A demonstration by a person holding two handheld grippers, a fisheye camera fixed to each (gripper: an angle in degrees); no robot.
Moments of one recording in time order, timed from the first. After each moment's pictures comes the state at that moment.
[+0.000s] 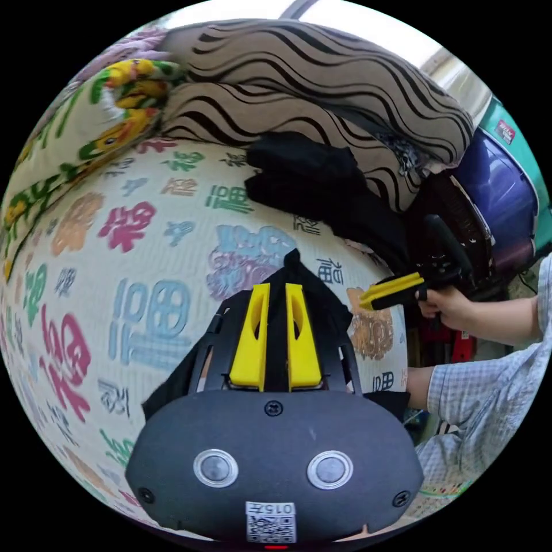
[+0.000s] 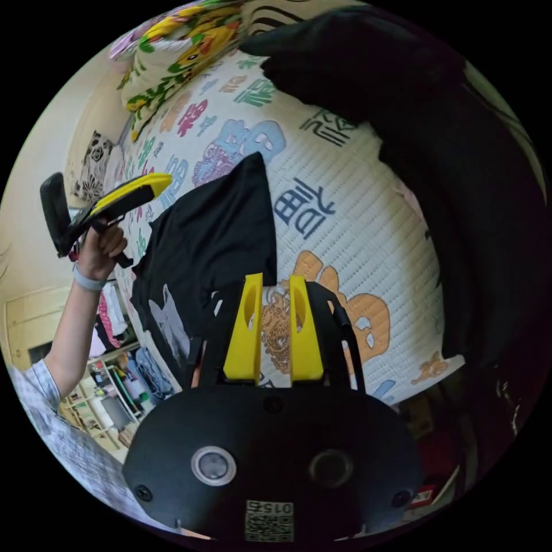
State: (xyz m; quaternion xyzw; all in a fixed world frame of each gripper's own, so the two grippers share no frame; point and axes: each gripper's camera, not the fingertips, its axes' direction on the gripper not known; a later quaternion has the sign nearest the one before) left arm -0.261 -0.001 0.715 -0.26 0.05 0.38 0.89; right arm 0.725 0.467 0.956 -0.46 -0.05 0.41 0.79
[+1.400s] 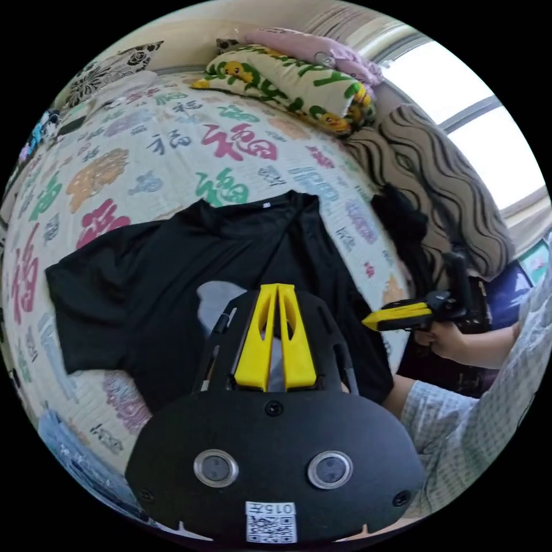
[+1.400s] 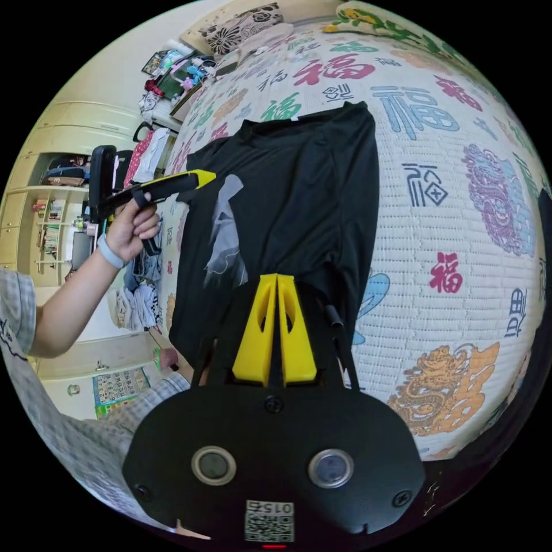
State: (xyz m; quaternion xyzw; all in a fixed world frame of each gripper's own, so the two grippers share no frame) left arm -0.585 0.141 0.328 -0.11 -0.04 0.03 0.99; right arm 0.403 0.264 1.124 -0.53 -0.26 0.09 0.80
